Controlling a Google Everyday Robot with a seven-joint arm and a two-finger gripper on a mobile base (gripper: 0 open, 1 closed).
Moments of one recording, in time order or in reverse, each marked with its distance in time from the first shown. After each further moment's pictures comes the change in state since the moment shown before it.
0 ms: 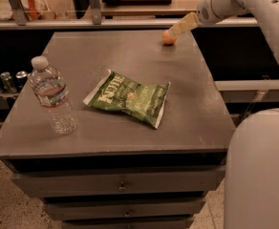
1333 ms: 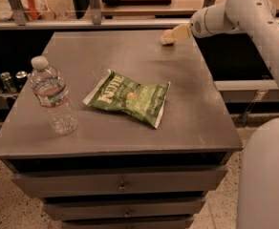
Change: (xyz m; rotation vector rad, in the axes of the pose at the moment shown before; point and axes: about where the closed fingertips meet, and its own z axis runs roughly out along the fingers) arm 0.008 0.026 0.035 -0.088 -0.127 0.044
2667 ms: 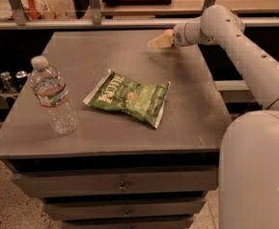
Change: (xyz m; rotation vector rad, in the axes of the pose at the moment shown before) arm 0.014 0.015 0.074 -0.003 -0.029 0.032
